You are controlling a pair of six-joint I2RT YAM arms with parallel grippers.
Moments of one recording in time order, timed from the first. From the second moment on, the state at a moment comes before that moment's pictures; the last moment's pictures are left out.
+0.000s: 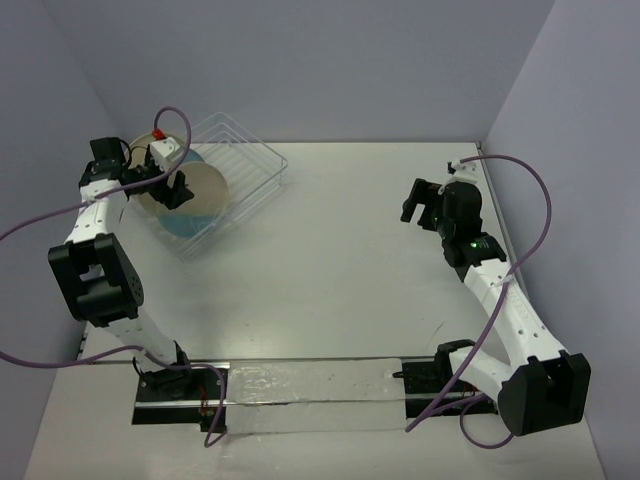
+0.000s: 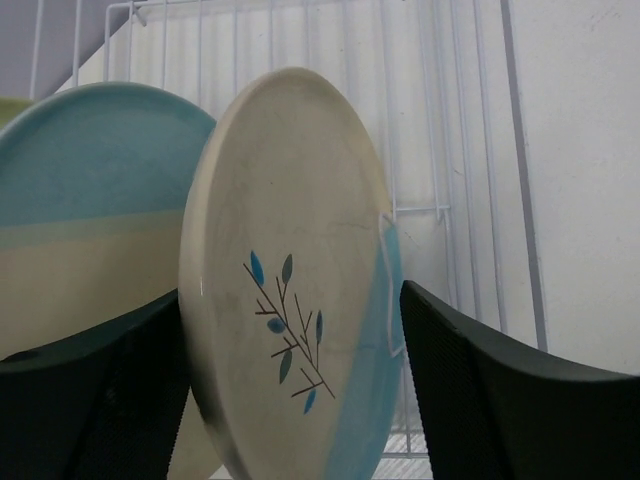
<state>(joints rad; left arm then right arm) 0.26 1.75 1.45 -0.56 0.81 0.84 0.15 1.04 0.84 -0.23 0.12 0.32</state>
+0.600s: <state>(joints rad) 0.24 1.51 1.51 -0.15 0.36 0.23 0.15 0.99 0.85 -0.24 0.20 0.44</state>
